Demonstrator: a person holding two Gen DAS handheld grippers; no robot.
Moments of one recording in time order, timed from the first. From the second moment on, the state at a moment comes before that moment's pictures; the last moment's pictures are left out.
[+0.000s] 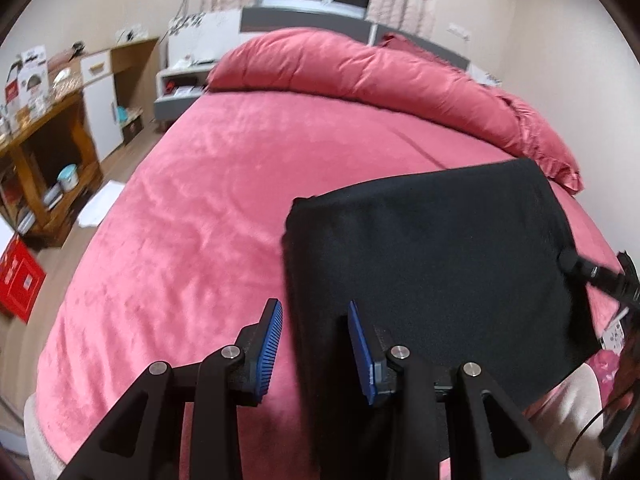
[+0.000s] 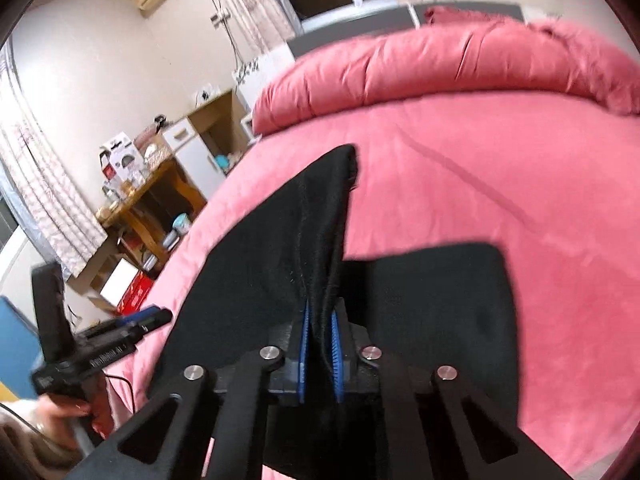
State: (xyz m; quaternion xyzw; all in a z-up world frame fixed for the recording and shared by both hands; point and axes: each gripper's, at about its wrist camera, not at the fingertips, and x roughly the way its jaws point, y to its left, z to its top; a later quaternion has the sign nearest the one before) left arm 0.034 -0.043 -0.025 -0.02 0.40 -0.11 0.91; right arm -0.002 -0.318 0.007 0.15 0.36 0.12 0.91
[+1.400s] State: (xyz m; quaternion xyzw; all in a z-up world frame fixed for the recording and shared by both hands) left arm 0.147 -0.160 -0.080 0.16 0.42 -0.14 0.88; right arm 0.104 -0.337 -0.061 0.05 0.41 0.02 0.91
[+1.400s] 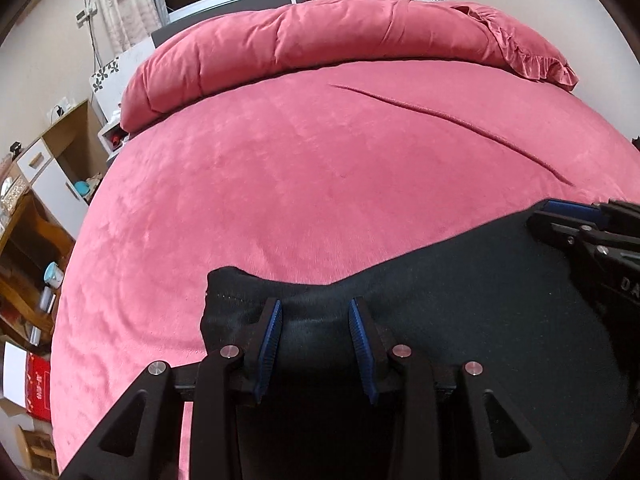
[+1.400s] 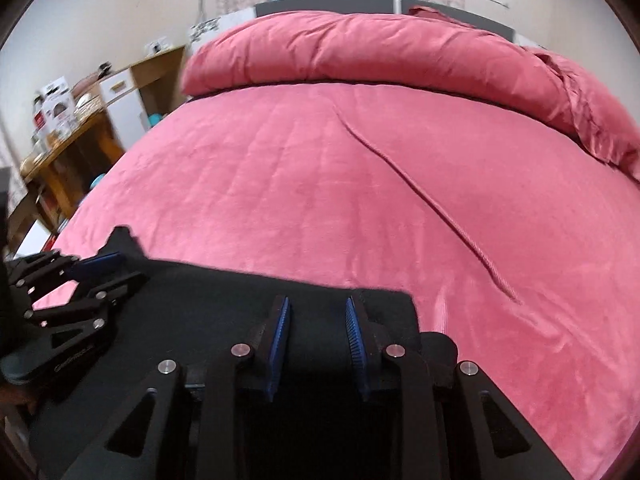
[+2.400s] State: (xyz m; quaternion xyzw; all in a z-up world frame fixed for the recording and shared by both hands) left arm 0.033 -0.092 -0.050 0.08 0.40 -0.12 0.90; right arm -0.003 -0.332 -0.045 0.03 0.42 -0.01 0.91
